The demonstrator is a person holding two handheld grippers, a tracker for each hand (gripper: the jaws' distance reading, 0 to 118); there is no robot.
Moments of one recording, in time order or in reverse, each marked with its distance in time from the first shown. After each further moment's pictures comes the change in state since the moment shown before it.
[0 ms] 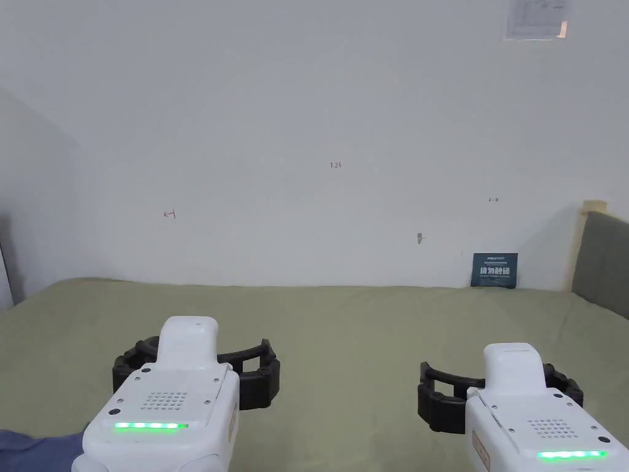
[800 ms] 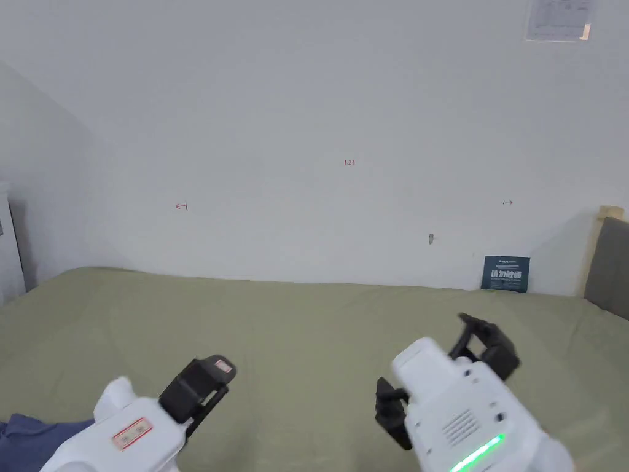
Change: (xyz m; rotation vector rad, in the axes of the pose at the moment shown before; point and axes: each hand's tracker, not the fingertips) left arm -0.076 -0.054 -0.025 -0.232 -0.220 0.826; right arm -0.053 0.024 -0.010 0.027 0.086 0.467
